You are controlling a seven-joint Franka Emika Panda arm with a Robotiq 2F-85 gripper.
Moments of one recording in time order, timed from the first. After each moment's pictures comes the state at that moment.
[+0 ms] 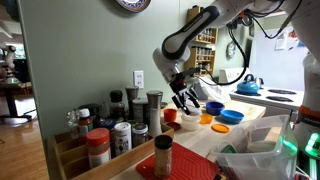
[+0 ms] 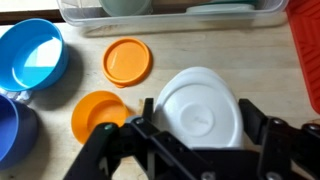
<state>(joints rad) 0.35 0.45 0.19 -1.87 0.07 1.70 0.49</state>
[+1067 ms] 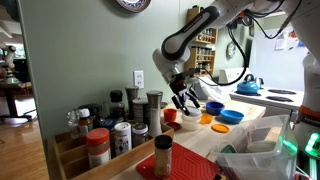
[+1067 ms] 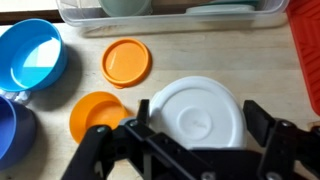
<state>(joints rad) 0.35 0.45 0.19 -1.87 0.07 1.70 0.49</state>
